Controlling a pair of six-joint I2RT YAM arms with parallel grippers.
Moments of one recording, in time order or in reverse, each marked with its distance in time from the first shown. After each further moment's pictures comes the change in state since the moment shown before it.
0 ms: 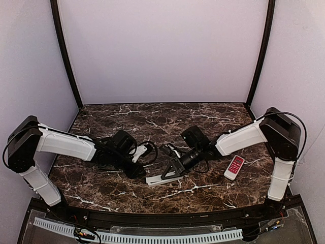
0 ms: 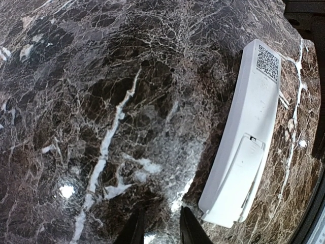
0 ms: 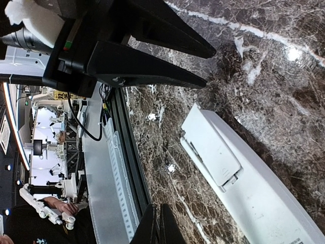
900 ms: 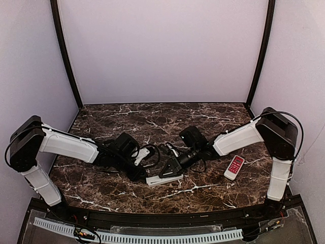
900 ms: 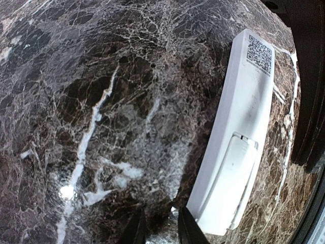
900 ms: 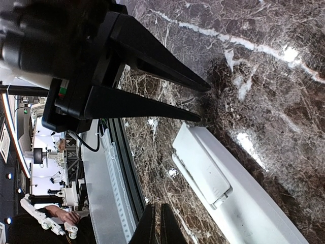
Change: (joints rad) left arm -0.029 0.028 -0.006 0.033 0.007 0.003; right arm 0.005 0.040 0.026 0.043 0.032 0.058
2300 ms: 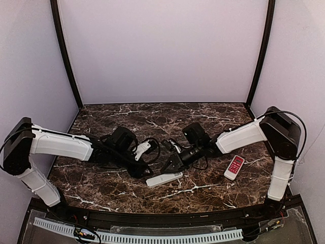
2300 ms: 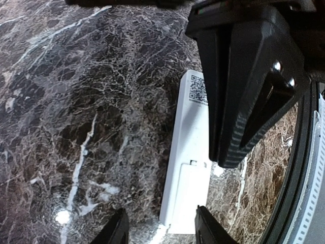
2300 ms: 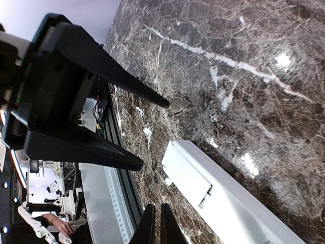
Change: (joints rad) left arm -0.003 -0.094 0.019 0.008 0.071 0.019; right arm -0.027 -0.019 0.000 -0.006 0.030 0.001
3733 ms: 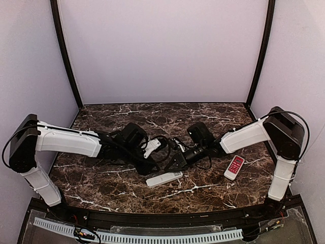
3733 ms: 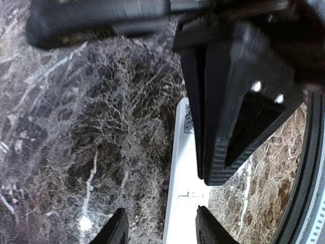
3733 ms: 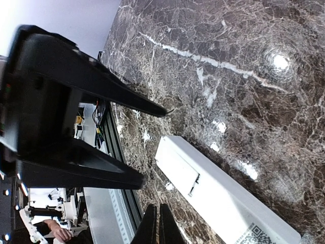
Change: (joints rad) left arm -0.061 0.115 0.158 -0.076 -0.088 0.078; right arm -0.038 -0.047 -0.059 0.029 0.004 0.017
